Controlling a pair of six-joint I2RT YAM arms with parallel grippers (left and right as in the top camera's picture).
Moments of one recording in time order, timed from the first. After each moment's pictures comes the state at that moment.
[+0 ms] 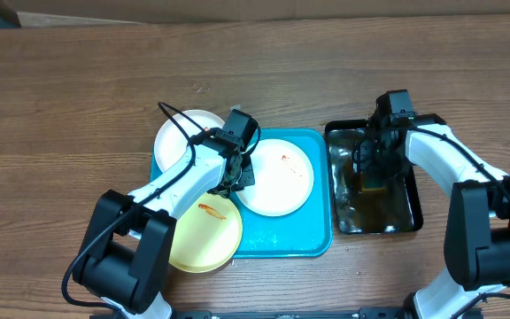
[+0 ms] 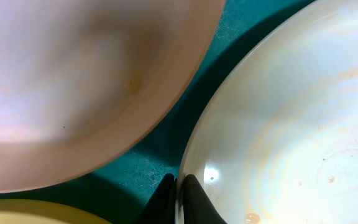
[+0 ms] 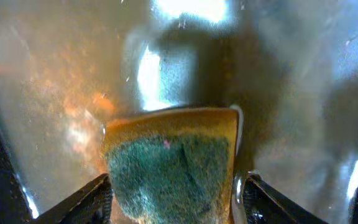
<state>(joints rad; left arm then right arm) -0.46 1.80 1.11 -0.72 -0.03 -0.64 0.11 1.83 1.11 -0.71 -0.07 0.18</state>
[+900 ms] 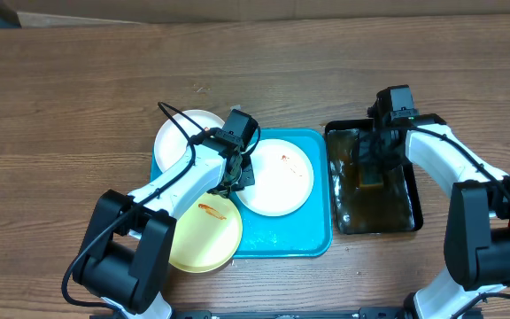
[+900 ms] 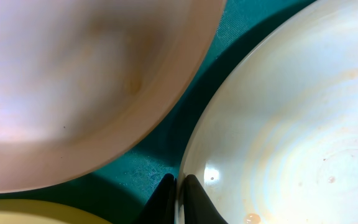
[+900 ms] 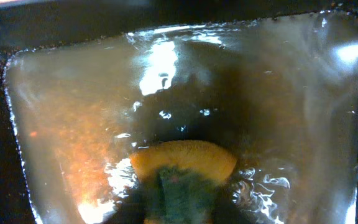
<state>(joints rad) -0.46 1.80 1.11 -0.72 -0.03 -0.64 0.11 1.83 1.11 -0.61 -0.07 0.18</state>
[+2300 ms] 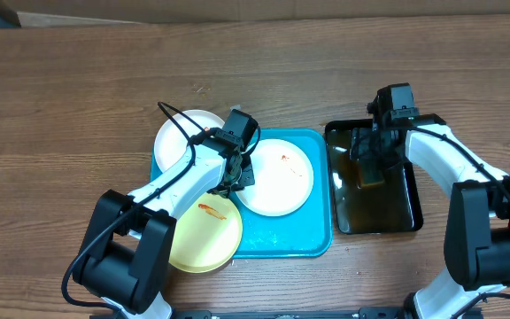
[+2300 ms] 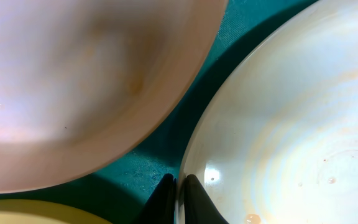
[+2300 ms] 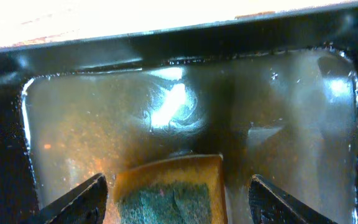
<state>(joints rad) -0.46 1.80 1.11 -0.72 -0.03 -0.64 0.11 1.83 1.11 -0.55 -0.07 0.17</state>
